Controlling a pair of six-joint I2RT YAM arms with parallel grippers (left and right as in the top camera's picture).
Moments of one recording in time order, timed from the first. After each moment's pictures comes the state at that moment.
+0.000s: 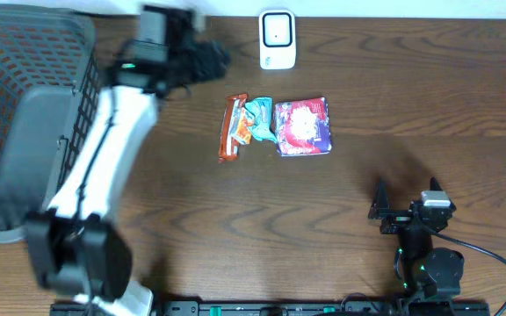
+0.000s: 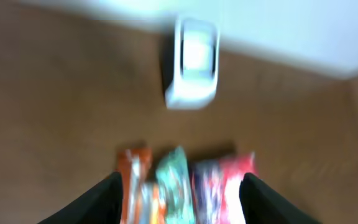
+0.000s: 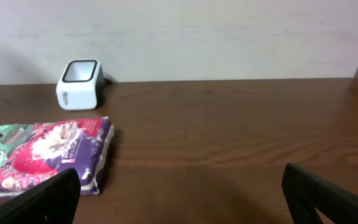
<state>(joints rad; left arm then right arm) -0.14 1.73 1.58 -0.56 0.36 -0.38 0.04 0.01 0.01 -0.07 0.04 0.03</state>
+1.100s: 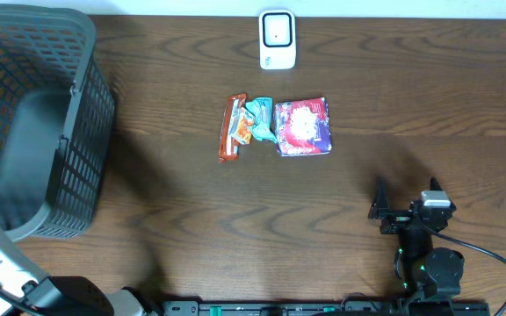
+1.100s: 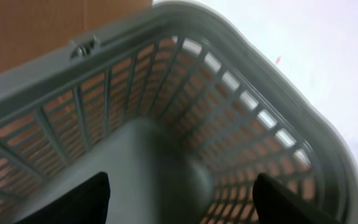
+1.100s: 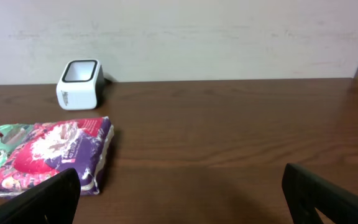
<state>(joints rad) 0.75 1.52 1.63 -0.74 0.35 -0.25 0.04 0.01 0.01 -0.07 0.04 0.03</state>
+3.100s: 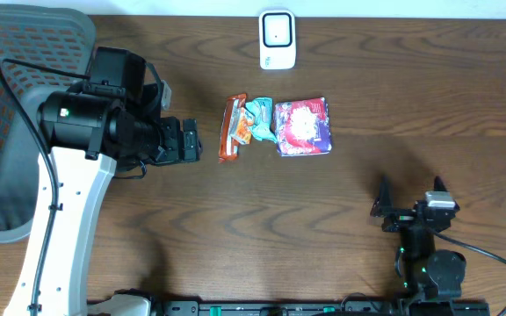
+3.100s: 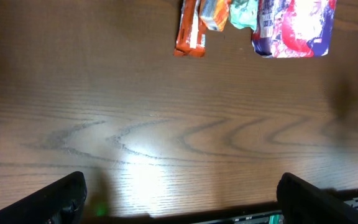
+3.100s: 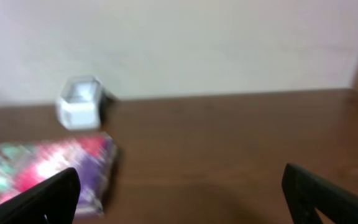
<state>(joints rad) -0.16 1.44 1.63 -1.47 0.23 -0.25 0.04 0.01 0.01 -0.01 0.05 0.06</state>
